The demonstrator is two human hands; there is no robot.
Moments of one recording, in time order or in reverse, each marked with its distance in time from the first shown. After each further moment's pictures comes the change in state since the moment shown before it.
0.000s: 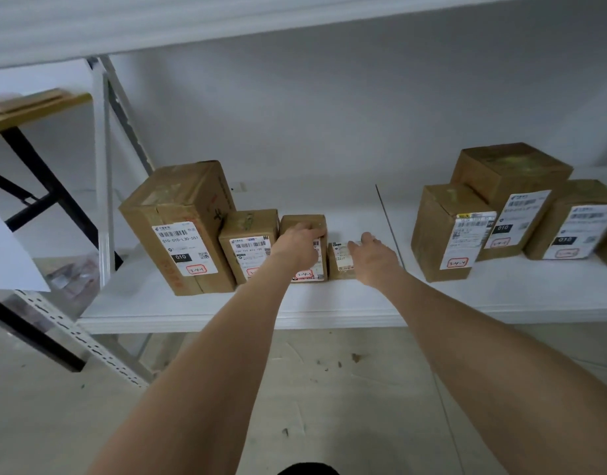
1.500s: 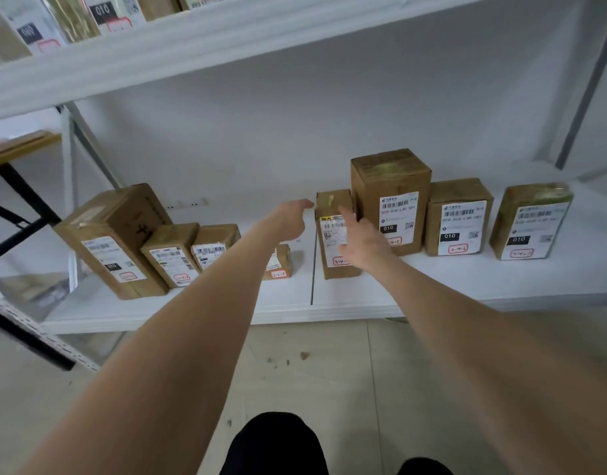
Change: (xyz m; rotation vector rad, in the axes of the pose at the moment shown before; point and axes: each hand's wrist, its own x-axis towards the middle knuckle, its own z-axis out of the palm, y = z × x) left_hand 0.021 0.221 -0.024 -0.046 0.036 -0.068; right_hand -0.059 0.199 -0.042 0.443 0.123 0.035
